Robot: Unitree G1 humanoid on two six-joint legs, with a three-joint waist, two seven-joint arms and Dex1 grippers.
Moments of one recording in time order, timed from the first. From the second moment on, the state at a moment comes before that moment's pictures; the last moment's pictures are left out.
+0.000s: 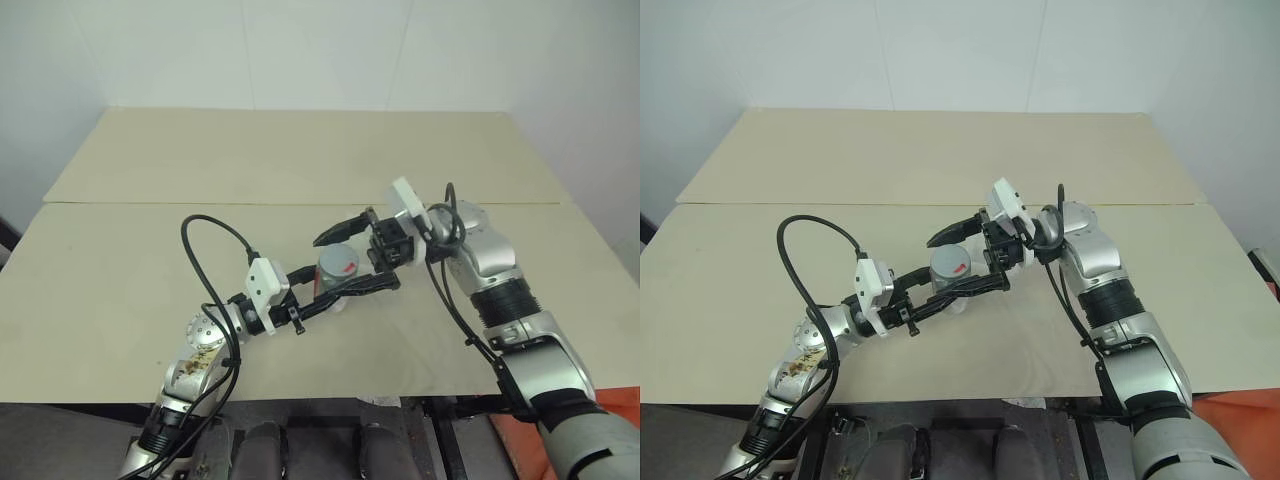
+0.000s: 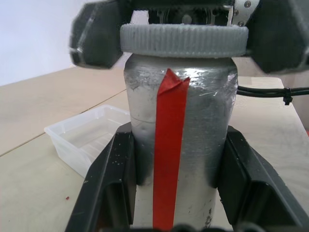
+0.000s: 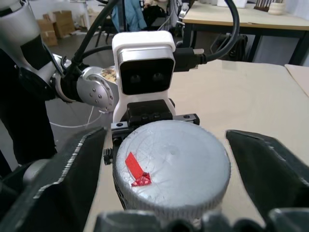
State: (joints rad) left arm -0.20 0.31 -0.15 -0.18 -0.34 0.06 -0.83; right arm -0.88 -0.44 0.22 0.38 0.53 0.13 1.56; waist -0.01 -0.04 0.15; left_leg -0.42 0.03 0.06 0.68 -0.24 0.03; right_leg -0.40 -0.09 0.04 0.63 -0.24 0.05
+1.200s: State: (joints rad) left arm -0.24 0.24 -0.14 -0.08 -0.22 -0.03 -0.68; right arm -0.35 -0.17 0.25 -0.63 0.17 0.65 0.24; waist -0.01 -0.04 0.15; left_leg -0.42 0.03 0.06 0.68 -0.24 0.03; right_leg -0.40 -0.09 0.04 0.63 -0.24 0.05
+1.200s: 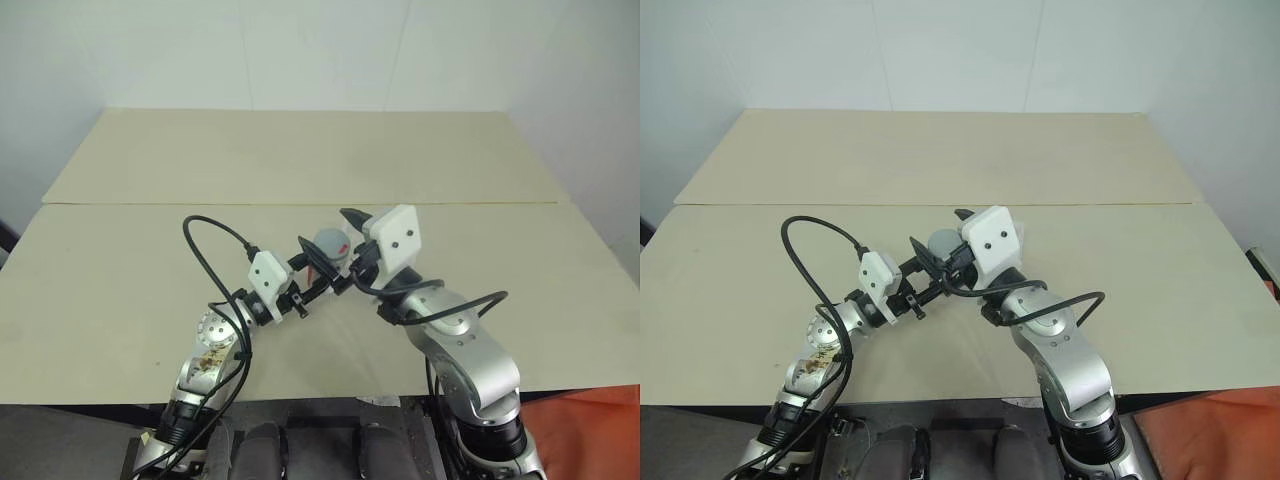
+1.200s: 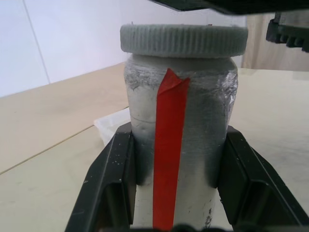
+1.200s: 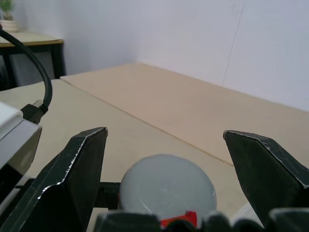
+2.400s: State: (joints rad) left arm -0.25 0.22 -0.14 -0.06 -0.22 -0.03 -0.67; right arm -0.32 -0.13 0.24 -0.62 0.18 0.69 0.23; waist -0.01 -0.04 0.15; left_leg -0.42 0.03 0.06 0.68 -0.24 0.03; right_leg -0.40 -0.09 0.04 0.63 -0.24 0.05
